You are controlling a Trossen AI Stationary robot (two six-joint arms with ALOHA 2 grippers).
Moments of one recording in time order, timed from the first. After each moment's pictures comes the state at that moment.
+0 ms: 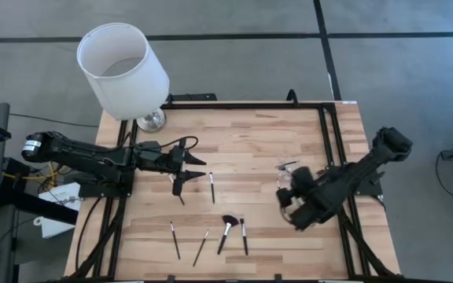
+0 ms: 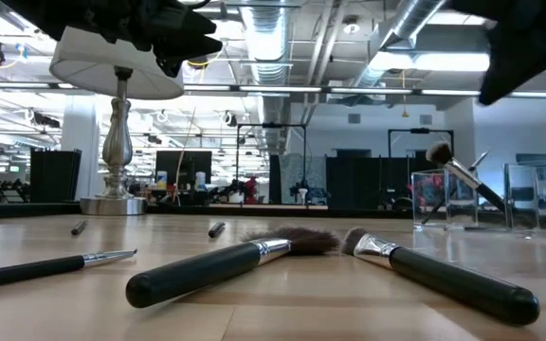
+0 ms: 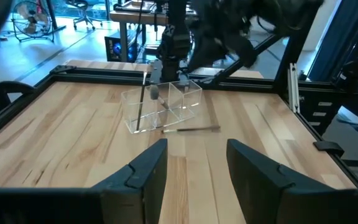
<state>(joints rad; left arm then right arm) -0.08 1.04 0.54 0.31 -0.02 -0.03 0.66 1.50 1.12 -1.40 0.67 1.80</state>
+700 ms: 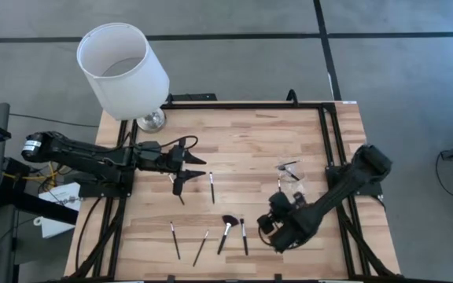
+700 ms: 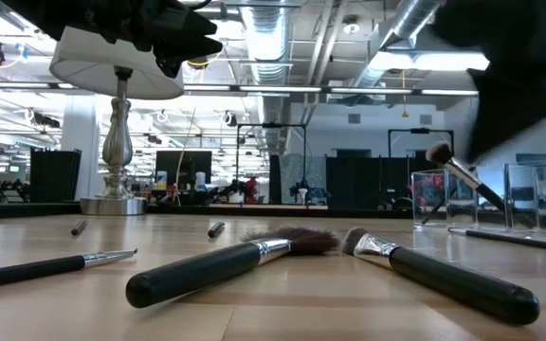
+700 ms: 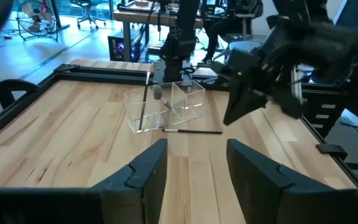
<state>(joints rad) -0.08 1.04 0.54 0.31 -0.03 -0.04 0.68 1.82 1.21 -1.03 0.56 1.66</state>
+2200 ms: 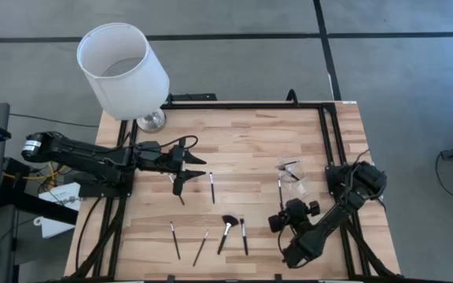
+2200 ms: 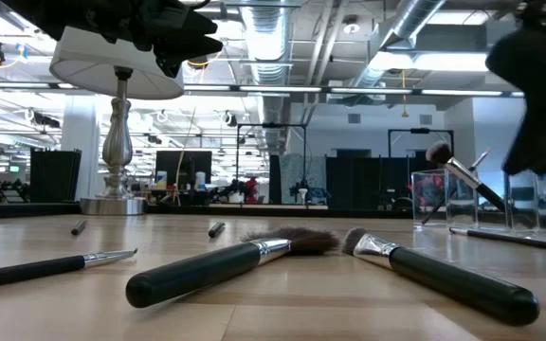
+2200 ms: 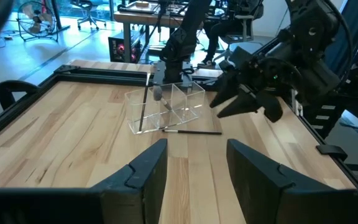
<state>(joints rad) -0.08 1.04 0.54 0.31 -0.03 -0.04 0.84 1.97 1.23 -1.32 0.68 2.20</state>
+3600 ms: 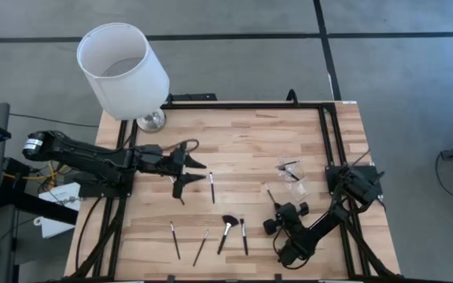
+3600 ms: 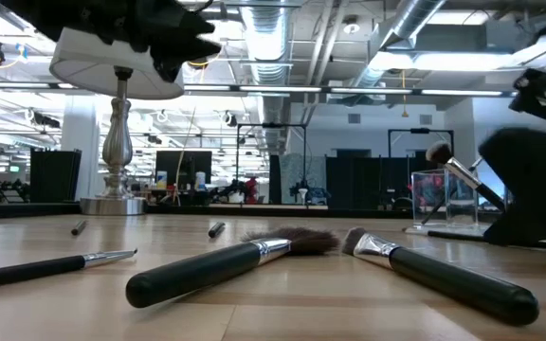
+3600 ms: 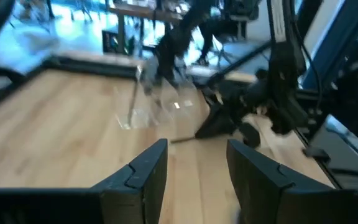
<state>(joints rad) -0.11 1.07 0.52 0.32 -0.03 -0.12 0.84 2.13 1.12 -0.97 0.85 2.12</state>
